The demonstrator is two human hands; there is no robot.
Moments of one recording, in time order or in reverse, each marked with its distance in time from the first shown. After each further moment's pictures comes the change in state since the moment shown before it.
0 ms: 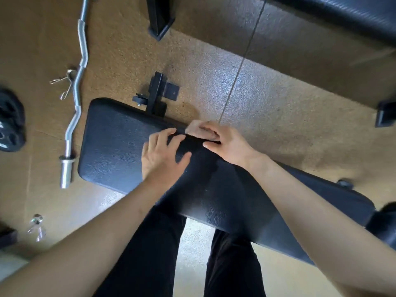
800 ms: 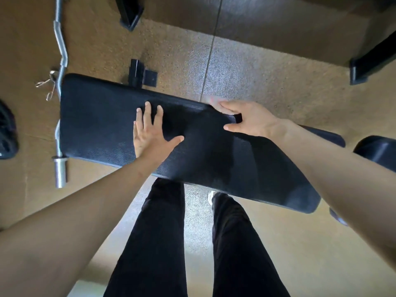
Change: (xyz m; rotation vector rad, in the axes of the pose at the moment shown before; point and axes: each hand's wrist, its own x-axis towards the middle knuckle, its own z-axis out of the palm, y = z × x) left_hand -0.056 0.047 0.021 0.137 -0.231 -0.141; right_hand -0.125 0.077 -0.057 -0.323 0.029 0.091
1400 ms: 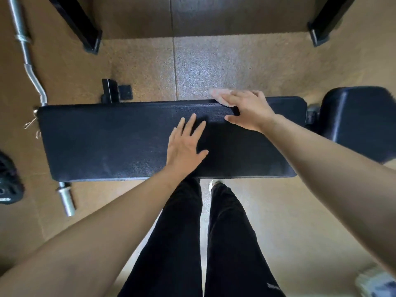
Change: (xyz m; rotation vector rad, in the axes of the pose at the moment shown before) left_hand -0.063 0.115 0.023 0.131 -0.164 0.542; right_hand -0.081 0.060 0.005 -0.199 0.187 0.163
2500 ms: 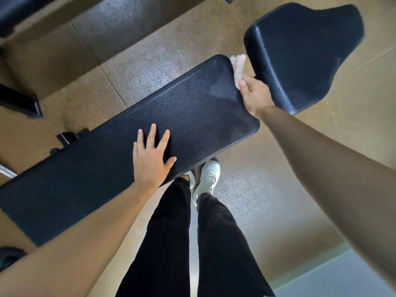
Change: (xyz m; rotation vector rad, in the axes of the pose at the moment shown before) left_hand -0.005 0.023 0.033 0.340 0.015 0.253; right_hand -0.145 0.114 0.082 0.759 0.479 0.673
